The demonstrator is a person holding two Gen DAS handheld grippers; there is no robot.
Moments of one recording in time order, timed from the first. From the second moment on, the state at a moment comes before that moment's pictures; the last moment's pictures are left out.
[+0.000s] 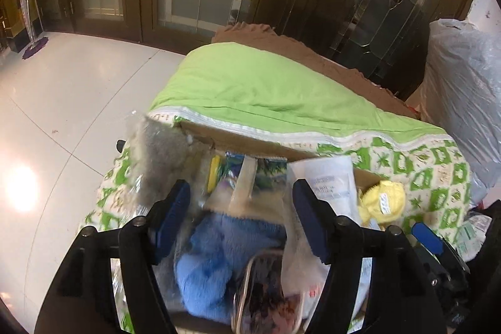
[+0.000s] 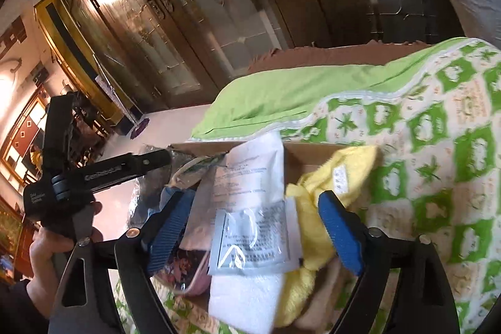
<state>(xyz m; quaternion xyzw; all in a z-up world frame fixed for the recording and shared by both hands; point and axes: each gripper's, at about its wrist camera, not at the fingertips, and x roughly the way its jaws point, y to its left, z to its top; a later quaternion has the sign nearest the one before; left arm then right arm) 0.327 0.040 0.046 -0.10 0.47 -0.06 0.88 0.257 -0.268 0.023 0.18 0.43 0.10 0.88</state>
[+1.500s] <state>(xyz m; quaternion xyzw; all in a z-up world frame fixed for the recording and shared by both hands) 0.022 -0.098 -0.039 0.02 0.58 -0.20 0.79 0.156 -0.226 -0.075 -0.01 0.66 0.06 0.75</state>
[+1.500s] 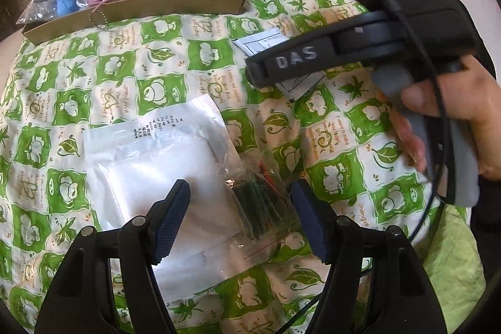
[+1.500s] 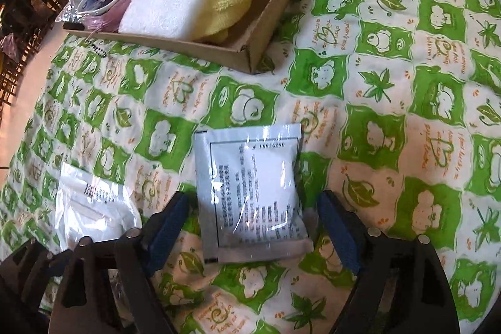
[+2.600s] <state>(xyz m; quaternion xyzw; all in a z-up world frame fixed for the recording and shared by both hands) 0.046 -0.096 -0.027 -0.02 0.57 -0.20 0.79 0.154 -0.235 -0.070 -0.01 0.64 0.04 0.77</state>
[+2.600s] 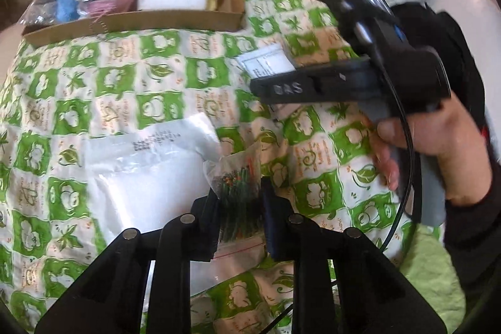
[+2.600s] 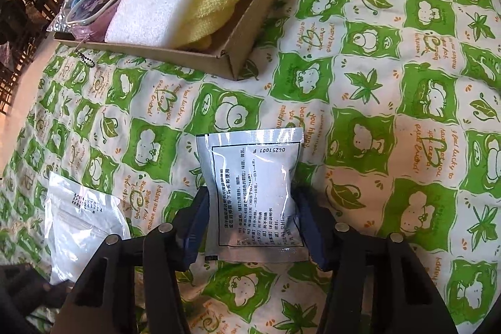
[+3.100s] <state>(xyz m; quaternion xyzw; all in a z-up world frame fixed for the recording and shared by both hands) 0.047 -0.070 -0.022 -0.05 0.57 -0.18 0.80 0.152 -0.241 -0.062 0.00 0.64 0.05 0.77</state>
